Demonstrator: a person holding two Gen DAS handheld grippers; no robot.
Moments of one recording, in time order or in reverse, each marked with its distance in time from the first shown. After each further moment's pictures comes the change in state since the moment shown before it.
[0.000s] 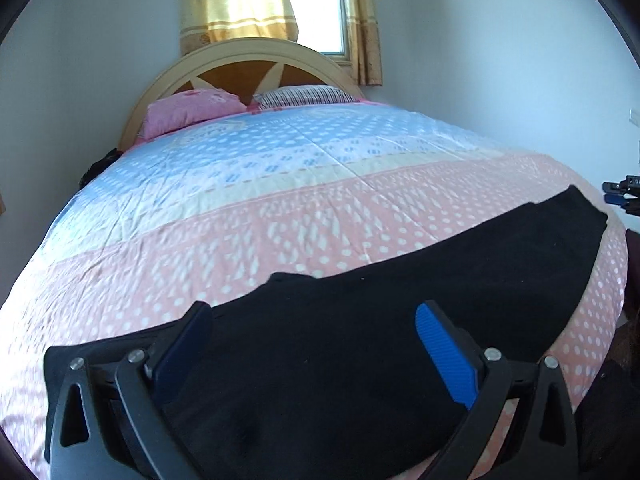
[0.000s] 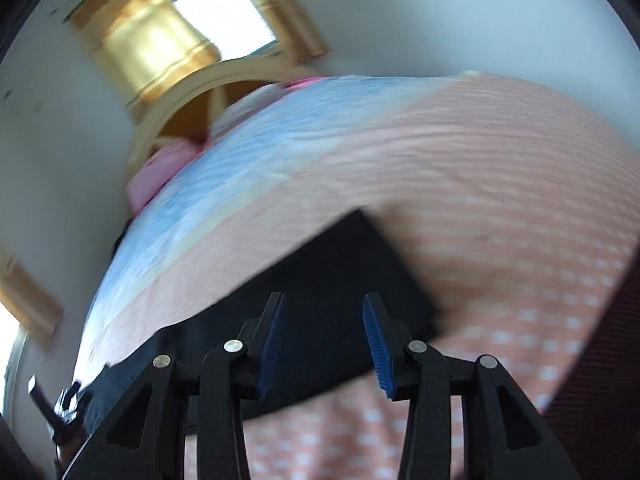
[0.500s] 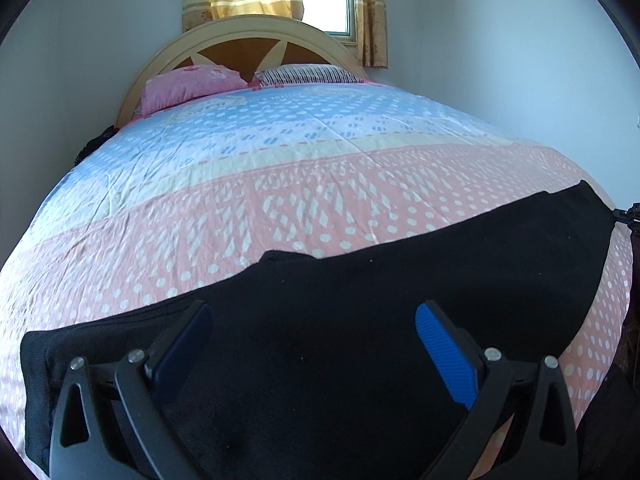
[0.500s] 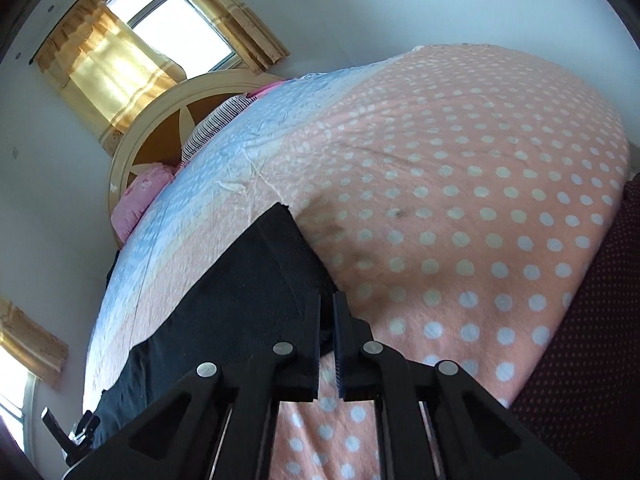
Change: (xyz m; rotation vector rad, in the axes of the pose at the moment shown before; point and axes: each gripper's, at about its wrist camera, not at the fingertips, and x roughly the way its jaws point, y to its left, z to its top) left arm 0.022 0.000 -0.006 -0.038 0.071 -0.010; right arm 0.013 -0.031 -0.016 0.068 0.028 0.007
